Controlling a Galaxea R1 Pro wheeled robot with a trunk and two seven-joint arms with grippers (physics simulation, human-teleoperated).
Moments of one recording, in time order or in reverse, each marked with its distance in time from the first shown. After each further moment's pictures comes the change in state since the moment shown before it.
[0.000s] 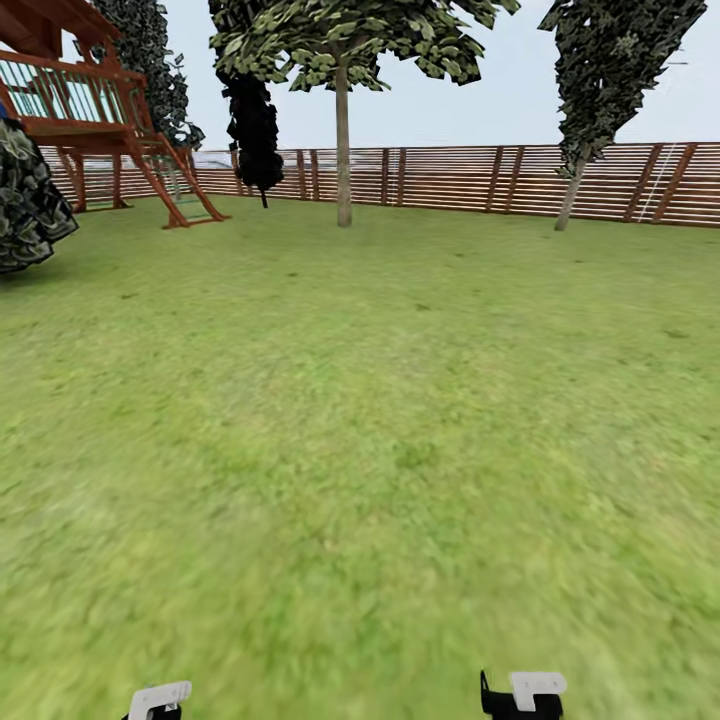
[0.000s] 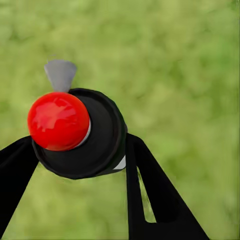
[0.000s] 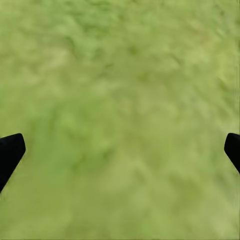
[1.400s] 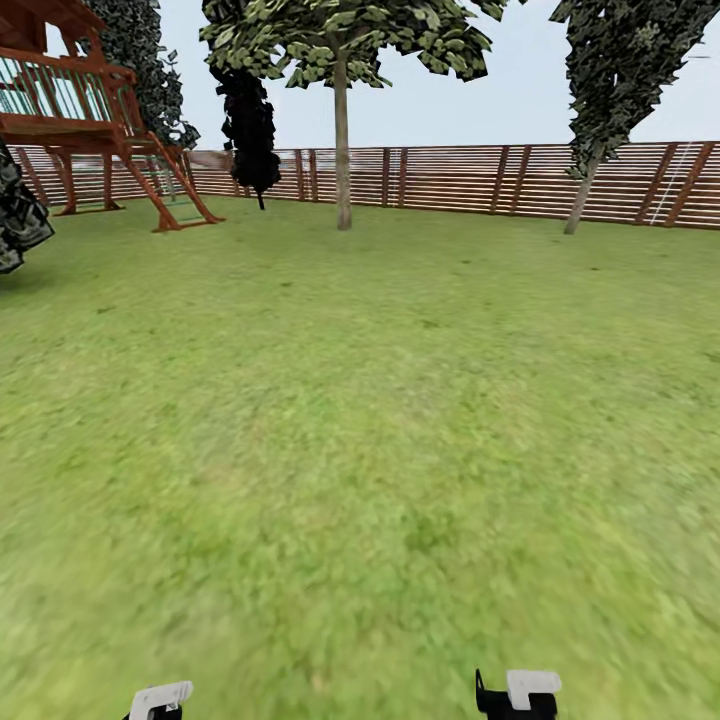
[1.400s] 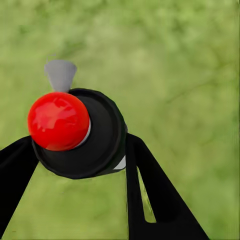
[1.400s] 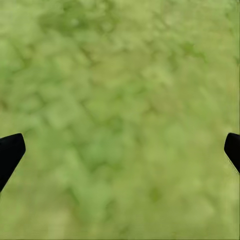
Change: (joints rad) left arm 0.000 -0.002 0.001 0.000 0.000 0.000 0.000; right arm 0.000 0.012 -0.001 -0.002 0.000 -0.004 0.000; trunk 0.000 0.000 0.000
